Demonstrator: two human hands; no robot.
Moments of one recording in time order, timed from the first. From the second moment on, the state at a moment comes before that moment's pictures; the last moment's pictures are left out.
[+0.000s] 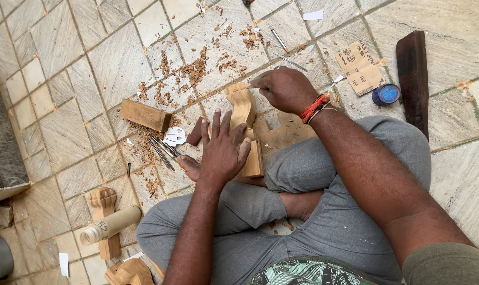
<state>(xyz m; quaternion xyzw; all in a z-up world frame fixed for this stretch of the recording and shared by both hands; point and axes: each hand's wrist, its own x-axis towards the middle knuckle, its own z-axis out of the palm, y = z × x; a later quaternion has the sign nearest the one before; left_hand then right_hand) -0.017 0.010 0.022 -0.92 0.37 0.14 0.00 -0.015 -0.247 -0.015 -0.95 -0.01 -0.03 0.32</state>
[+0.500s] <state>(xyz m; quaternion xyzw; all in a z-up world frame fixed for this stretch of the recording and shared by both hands) -0.087 0.003 -0.003 -0.93 0.14 0.20 -0.27 -0.030 -0.185 -0.016 -0.97 -0.15 0.05 0.17</state>
